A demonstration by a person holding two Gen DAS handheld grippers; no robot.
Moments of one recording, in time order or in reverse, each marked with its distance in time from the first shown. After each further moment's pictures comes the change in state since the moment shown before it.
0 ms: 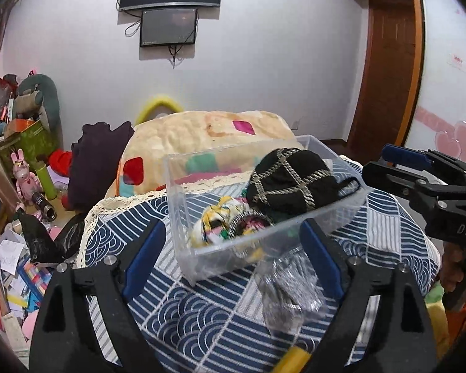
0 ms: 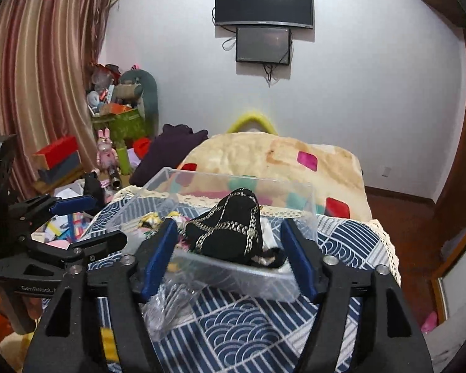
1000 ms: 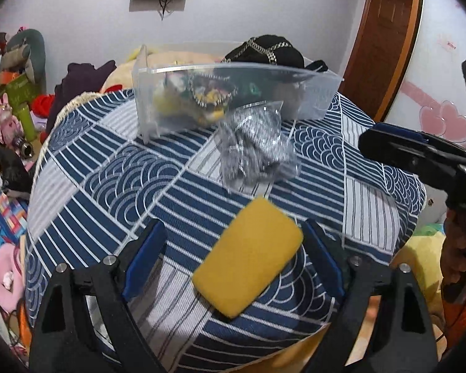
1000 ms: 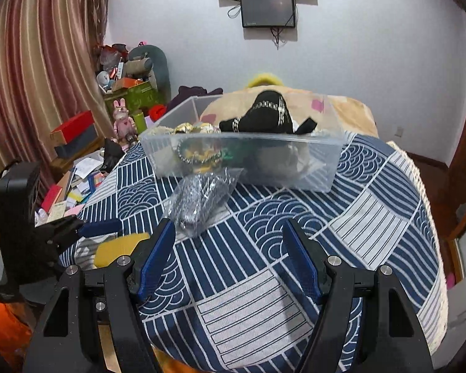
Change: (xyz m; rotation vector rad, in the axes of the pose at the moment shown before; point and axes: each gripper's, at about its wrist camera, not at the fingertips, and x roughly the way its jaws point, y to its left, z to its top) left arm -0.002 -0.024 -0.123 -0.069 0.181 -0.102; right arm -0.008 0.022 -0.089 0.071 0.143 0.084
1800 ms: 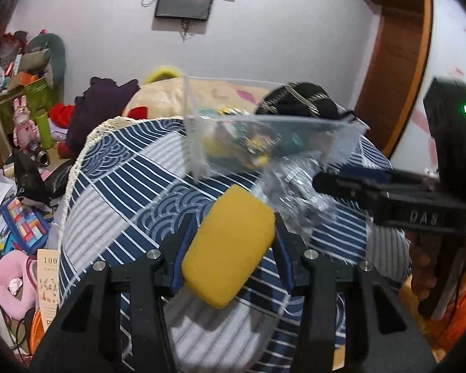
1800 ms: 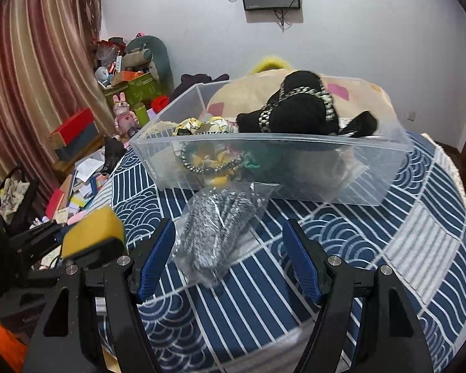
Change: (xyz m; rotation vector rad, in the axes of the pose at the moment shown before) left arm -0.025 0.044 0.026 -0.067 -0.134 0.051; right arm 0.054 0.013 0.021 0.037 0.071 0.055
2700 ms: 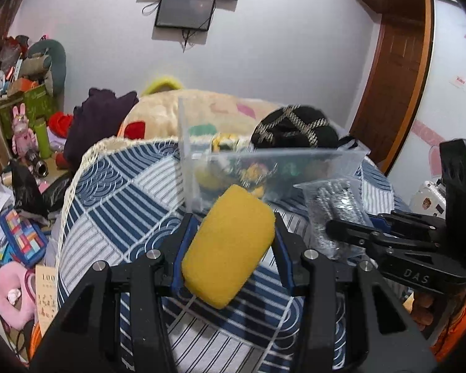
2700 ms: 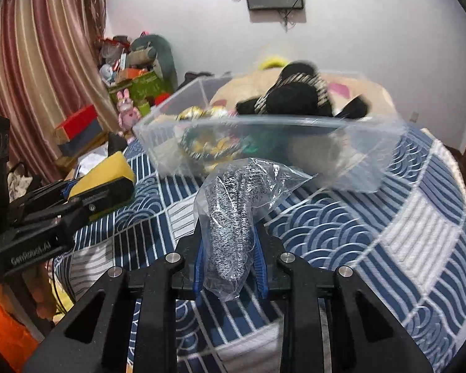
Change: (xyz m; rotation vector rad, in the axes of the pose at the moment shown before) left arm 0.002 -0.013 0.026 0.008 -0.052 -0.010; right arm -0.028 -0.015 -0.012 -0.019 -0.015 -0.004
